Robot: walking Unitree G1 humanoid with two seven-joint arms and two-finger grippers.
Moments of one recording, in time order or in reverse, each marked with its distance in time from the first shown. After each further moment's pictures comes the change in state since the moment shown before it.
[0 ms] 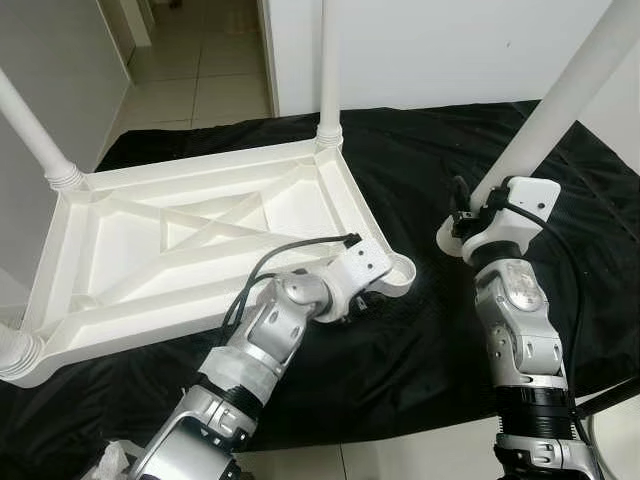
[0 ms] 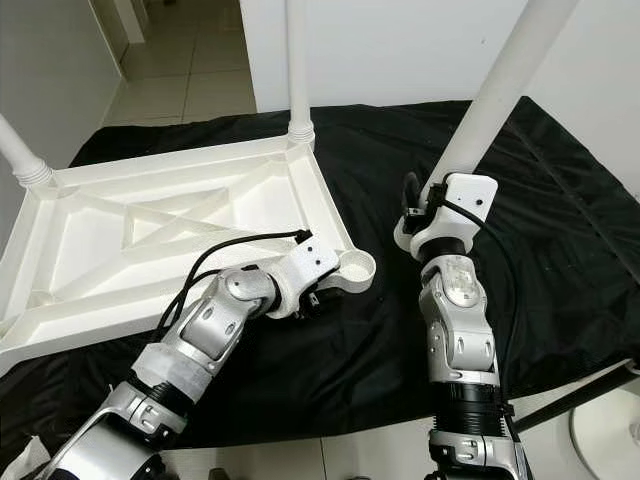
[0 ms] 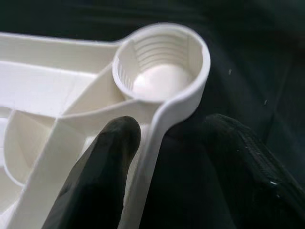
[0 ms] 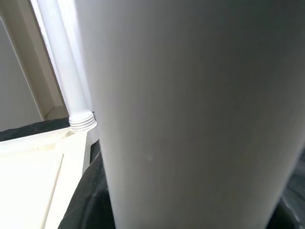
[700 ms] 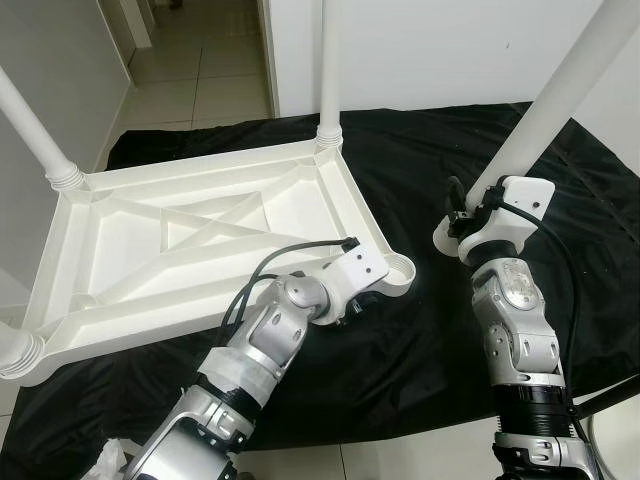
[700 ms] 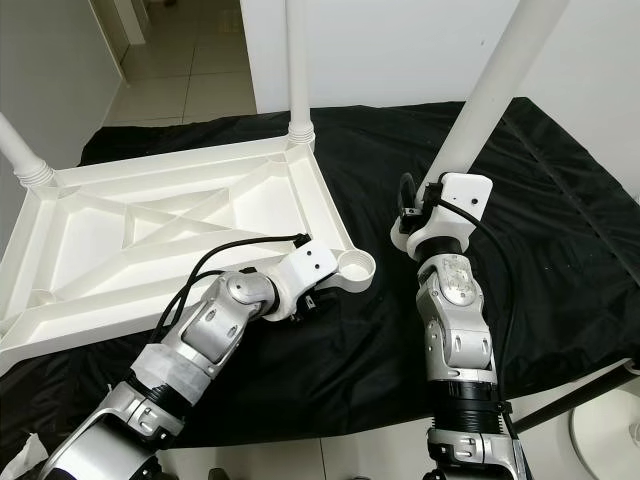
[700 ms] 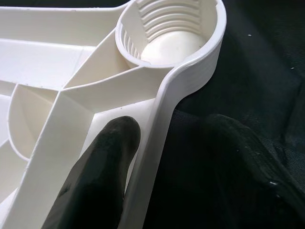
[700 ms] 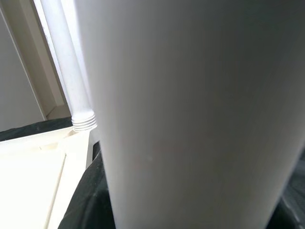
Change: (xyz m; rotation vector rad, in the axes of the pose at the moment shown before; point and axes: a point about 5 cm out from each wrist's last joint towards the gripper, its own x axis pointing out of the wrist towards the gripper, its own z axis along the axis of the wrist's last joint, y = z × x) left arm 0.006 -0.007 -0.012 0.079 0.099 0.025; right arm 0.002 0.001 -0.001 0.001 0.007 0.005
